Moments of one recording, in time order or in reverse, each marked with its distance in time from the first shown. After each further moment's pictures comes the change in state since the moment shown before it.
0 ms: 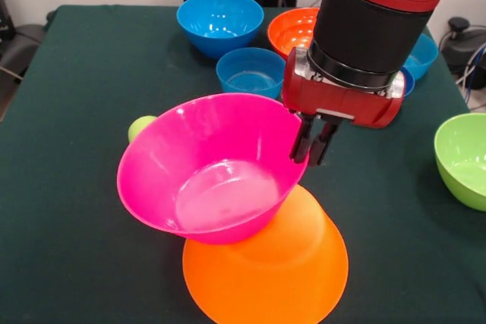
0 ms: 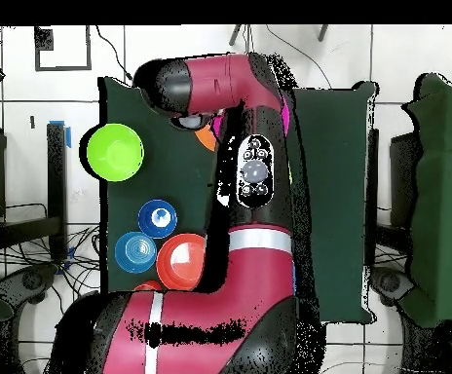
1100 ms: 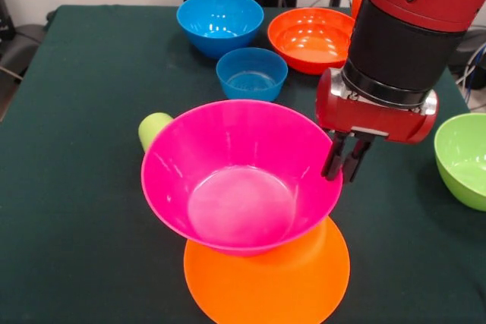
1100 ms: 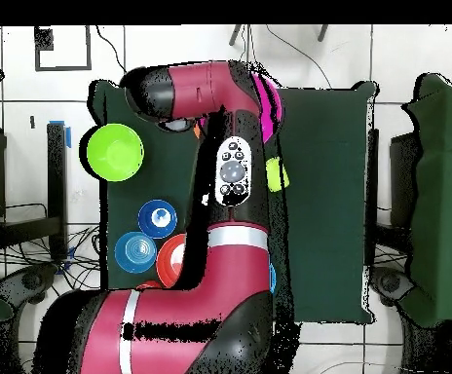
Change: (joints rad) arm 0.061 0.049 -0.070 -0.013 0.082 -0.080 0.000
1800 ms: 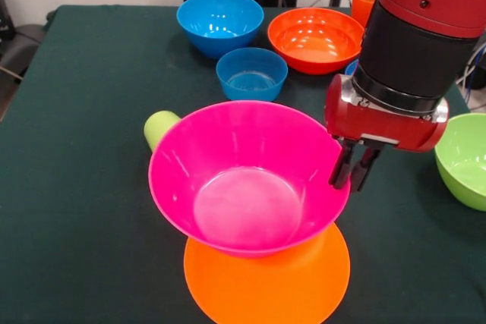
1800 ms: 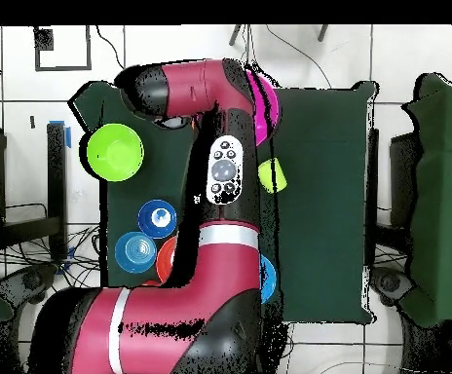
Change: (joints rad) arm 0.029 0.035 -0.053 -0.048 0.043 -0.014 0.008
